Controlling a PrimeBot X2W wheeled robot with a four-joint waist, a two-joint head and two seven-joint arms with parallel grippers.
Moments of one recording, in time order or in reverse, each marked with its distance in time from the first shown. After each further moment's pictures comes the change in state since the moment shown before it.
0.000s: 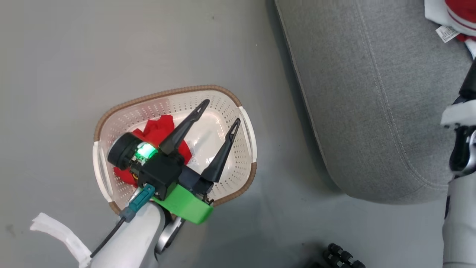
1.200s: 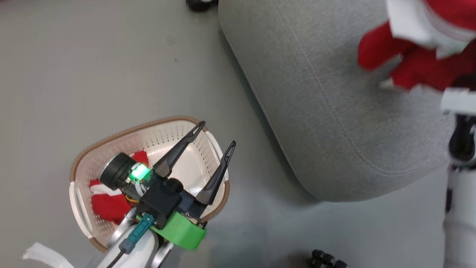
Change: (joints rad) left arm 0.124 0.045 0.016 -0.093 0.092 0.024 0.000; right arm 0.084 0.012 0.184 -0.350 0.185 -0.001 0.000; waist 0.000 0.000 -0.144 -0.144
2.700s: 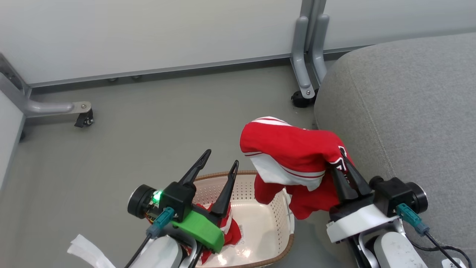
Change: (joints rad) left arm -0.003 -0.120 -0.074 0.277 -0.197 0.101 0.016; right arm 0.387 0.021 0.457 0.107 -0.167 0.000 0.000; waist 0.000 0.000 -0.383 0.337
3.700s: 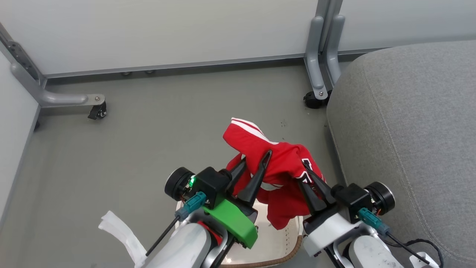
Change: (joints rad) left arm -0.065 -0.095 -0.054 -0.024 -0.029 -0.094 0.078; right arm -0.058 -0.030 0.173 0.091 -0.017 0.000 0.000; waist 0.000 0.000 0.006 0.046
